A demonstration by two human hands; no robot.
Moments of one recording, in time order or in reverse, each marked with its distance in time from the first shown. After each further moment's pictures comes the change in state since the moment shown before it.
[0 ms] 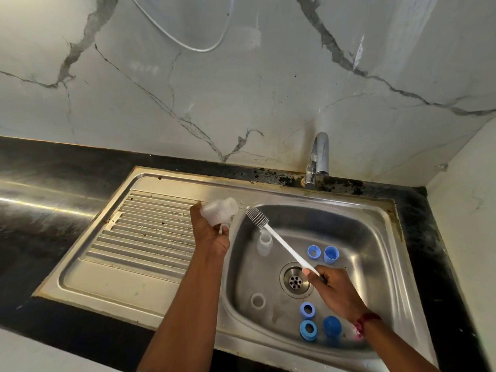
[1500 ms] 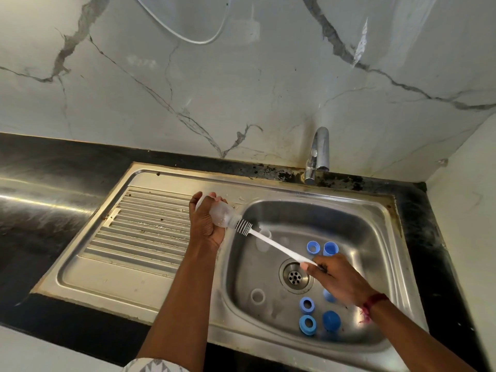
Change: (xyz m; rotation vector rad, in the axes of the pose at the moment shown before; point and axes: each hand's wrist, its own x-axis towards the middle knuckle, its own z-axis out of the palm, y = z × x) left_hand 0.026 0.008 -0.011 -0.023 -0.395 0.161; right_hand 0.013 -0.009 -0.024 -0.187 -0.166 -0.158
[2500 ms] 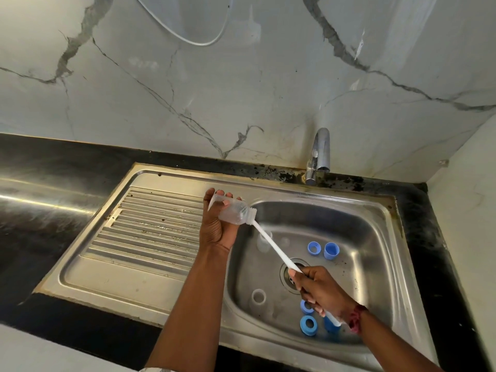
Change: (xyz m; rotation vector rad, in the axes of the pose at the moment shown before) left_hand -0.015 -0.015 0.017 -0.164 -0.269 -0.054; right_hand -0.013 -0.045 0.028 0.659 -0.175 0.356
